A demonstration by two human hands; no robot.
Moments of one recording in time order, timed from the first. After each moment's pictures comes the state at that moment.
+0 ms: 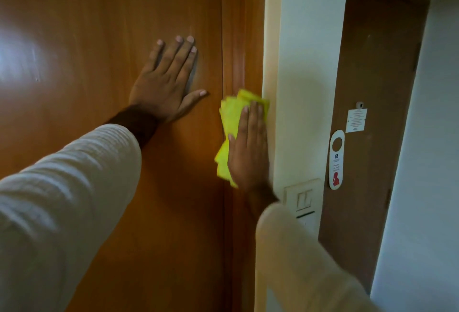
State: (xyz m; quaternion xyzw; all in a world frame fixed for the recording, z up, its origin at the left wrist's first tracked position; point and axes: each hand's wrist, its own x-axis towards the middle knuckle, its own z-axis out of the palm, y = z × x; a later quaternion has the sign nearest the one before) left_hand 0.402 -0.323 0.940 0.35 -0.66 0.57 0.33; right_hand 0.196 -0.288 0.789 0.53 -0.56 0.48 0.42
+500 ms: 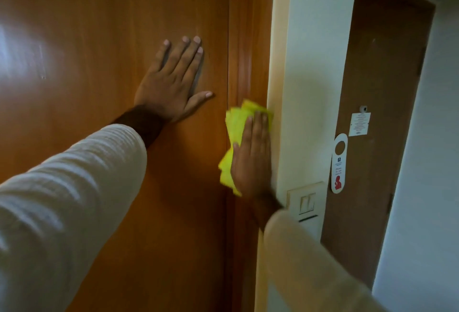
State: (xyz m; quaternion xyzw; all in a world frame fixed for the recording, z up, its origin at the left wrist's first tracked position) left_hand 0.401 -0.323 0.939 0.35 -0.66 0.57 0.34; right_hand 0.197 -0.290 0.771 0.53 -0.56 0.47 0.42
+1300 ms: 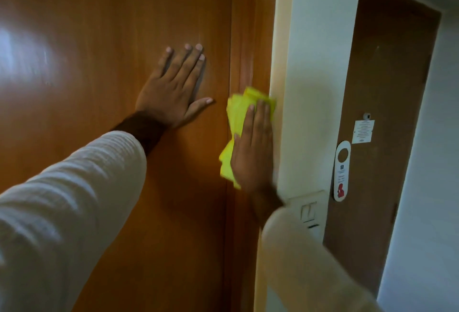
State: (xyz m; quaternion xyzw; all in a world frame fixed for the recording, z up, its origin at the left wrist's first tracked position) left_hand 0.403 -0.322 0.939 0.36 -0.65 0.58 0.33; right_hand 0.201 -0.281 0.810 0.52 -0.57 0.47 0.43
